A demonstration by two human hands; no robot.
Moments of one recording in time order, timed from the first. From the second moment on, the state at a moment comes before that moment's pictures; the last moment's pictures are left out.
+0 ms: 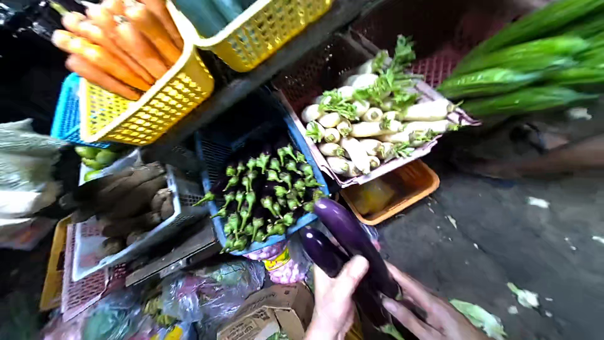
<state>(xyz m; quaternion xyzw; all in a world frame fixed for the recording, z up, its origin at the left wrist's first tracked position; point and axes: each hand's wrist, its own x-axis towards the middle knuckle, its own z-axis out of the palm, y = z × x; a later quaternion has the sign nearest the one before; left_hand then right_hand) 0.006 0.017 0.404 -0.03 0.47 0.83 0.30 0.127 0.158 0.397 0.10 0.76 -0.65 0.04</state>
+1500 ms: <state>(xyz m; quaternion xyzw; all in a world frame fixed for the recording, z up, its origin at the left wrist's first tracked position) -0.184 -0.139 0.443 -0.12 0.50 0.86 0.06 -0.140 -0.009 0.470 -0.09 0.69 -0.69 0.19</state>
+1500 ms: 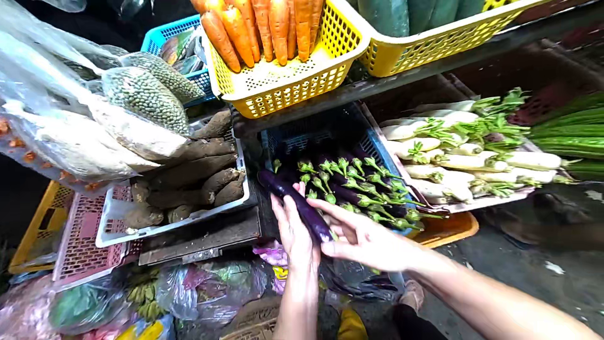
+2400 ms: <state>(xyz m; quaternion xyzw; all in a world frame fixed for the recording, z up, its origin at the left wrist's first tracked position) -0.010 -0.248 0.369 -0.22 0.65 0.66 0.29 -0.397 0.004 0.395 0.02 0.93 -0.32 0.19</state>
